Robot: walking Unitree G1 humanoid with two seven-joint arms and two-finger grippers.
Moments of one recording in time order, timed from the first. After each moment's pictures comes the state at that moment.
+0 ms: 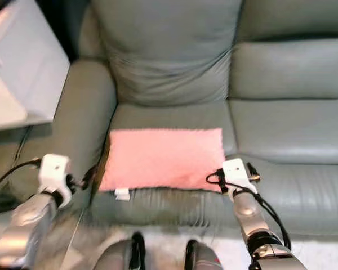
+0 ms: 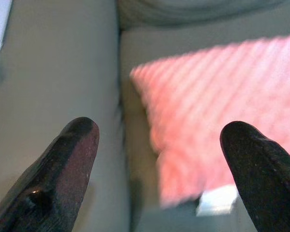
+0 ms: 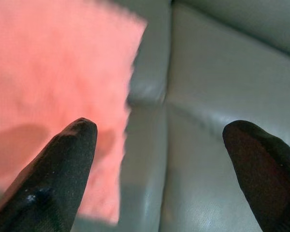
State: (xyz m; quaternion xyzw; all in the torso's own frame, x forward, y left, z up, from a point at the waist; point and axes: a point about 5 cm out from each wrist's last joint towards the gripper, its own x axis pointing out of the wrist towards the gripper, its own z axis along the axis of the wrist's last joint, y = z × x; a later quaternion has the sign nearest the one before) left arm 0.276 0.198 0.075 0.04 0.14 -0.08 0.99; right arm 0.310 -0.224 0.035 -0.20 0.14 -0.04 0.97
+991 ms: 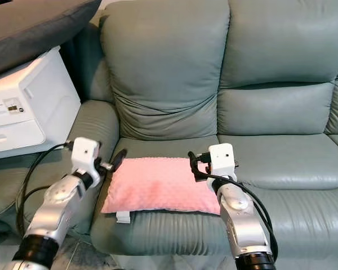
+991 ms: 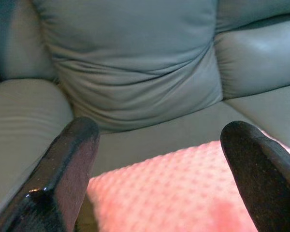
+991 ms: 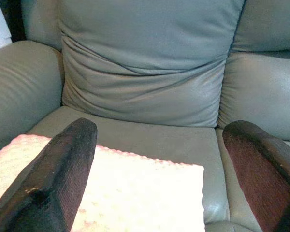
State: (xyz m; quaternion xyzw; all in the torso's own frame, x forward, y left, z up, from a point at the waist) left arm 0.309 0.152 0.082 0.02 0.07 -0.17 0.98; right arm 0.296 -0.160 0.097 -0.04 0.07 0.08 0.99
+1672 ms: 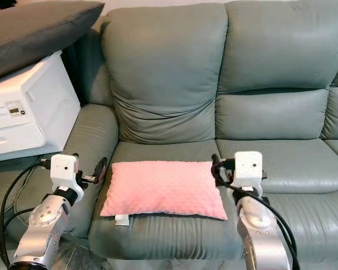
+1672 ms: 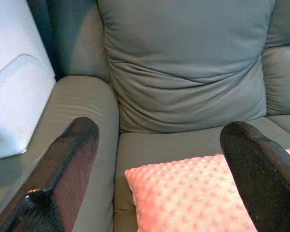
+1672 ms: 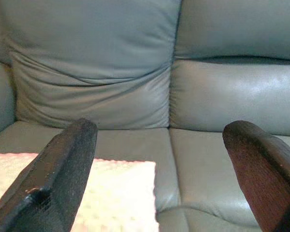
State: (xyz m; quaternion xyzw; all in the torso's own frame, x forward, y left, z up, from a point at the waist) left arm 0.279 0.179 0.071 0.01 0.05 -0.06 1.00; right arm 0.260 -0.190 0.110 -0.05 0.06 0.00 1.00
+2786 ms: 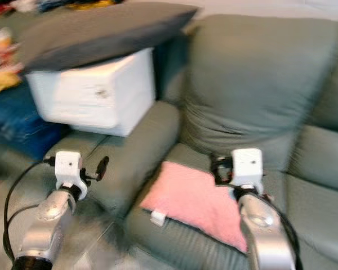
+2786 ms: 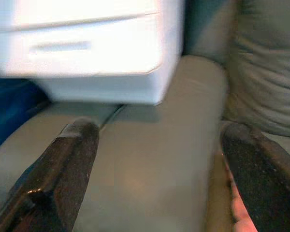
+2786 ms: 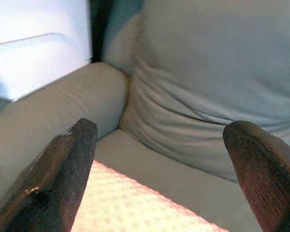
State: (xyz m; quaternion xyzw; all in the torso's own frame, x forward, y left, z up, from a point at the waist) left arm 0.287 0.175 0.072 0.00 0.08 -0.05 1.00; right arm 0.262 -0.188 0.119 -0.05 0.06 0.01 1.00
